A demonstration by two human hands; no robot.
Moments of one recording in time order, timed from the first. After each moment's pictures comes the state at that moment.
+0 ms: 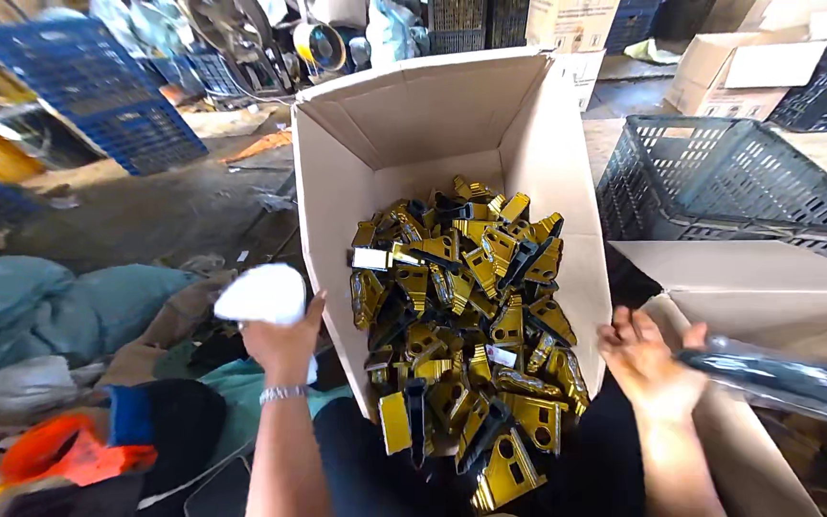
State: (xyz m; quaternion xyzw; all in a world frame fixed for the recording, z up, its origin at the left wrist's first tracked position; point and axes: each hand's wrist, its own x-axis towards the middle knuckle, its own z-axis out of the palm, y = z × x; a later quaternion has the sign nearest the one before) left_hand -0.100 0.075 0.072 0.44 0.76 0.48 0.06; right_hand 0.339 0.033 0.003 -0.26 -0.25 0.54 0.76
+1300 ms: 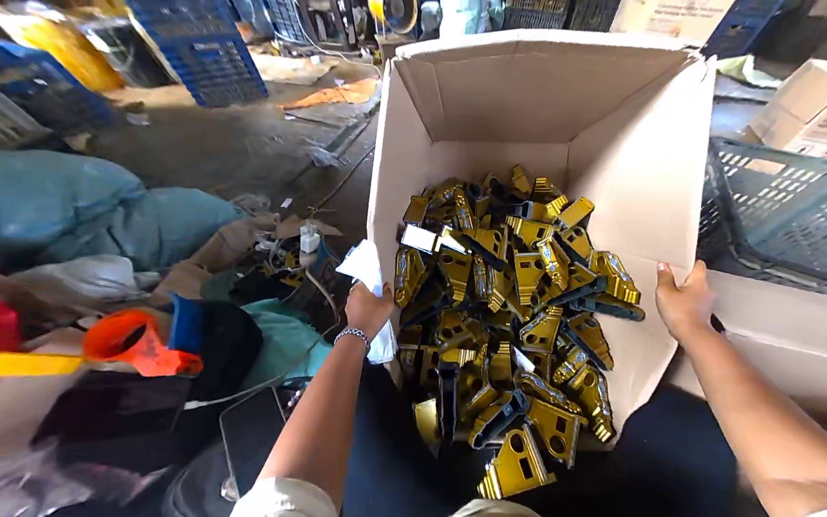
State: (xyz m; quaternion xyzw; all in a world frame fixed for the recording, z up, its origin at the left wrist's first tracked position) left_hand -0.105 0.100 0.023 0.44 0.82 0.27 0.25; right_hand 0.357 0.174 0.047 -0.75 -0.54 0.11 0.36
